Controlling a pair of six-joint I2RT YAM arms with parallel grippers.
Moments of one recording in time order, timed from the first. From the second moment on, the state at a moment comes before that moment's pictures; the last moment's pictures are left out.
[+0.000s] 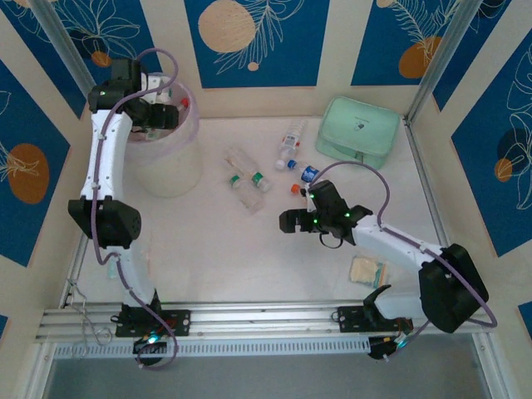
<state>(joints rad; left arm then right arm) -0.02 1.97 2.32 -1.25 0.08 0.08 0.59 1.29 0.73 -0.37 -0.13 0.45</state>
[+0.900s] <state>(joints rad) -0.01 1.84 2.12 -1.09 -0.08 0.09 0.66 1.39 0.84 -0.37 -0.15 0.37</state>
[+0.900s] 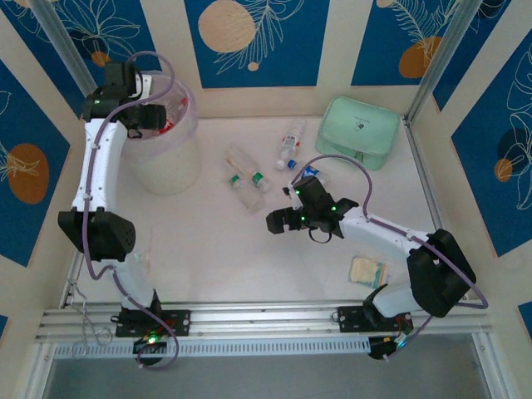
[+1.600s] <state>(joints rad) 0.05 1.75 2.16 -1.14 -0.07 0.01 0.67 1.46 0.93 -0.40 -0.15 0.34</state>
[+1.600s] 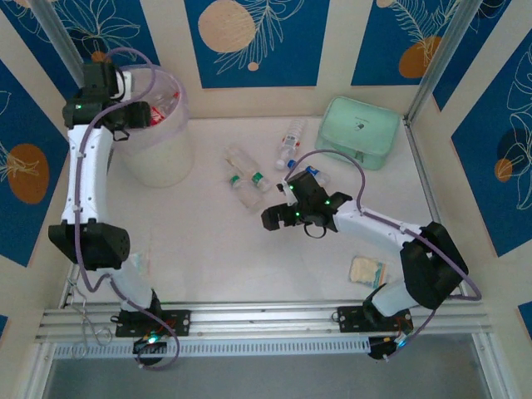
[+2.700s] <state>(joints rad) -0.21 2.06 2.41 -1.19 -0.12 0.09 0.69 1.46 0.92 -0.44 -0.10 0.34</state>
